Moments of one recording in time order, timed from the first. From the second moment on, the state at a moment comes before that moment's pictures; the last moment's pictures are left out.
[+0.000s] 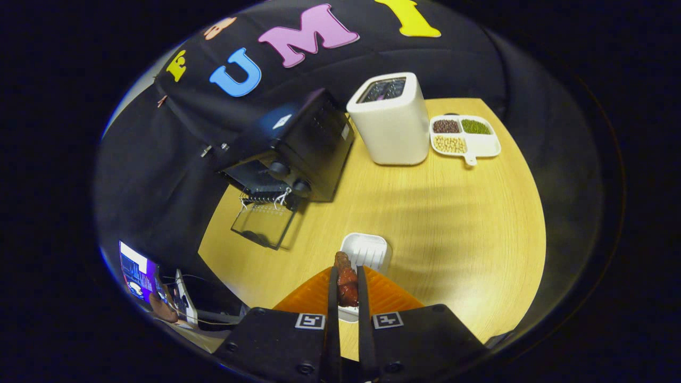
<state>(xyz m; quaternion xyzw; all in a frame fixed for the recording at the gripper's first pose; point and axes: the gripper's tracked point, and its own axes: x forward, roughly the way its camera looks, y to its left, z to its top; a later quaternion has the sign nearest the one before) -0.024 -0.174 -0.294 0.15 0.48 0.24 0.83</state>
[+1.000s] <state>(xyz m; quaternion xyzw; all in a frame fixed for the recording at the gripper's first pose) -0.033 0.124 -0.203 0.27 0.35 0.27 0.86</state>
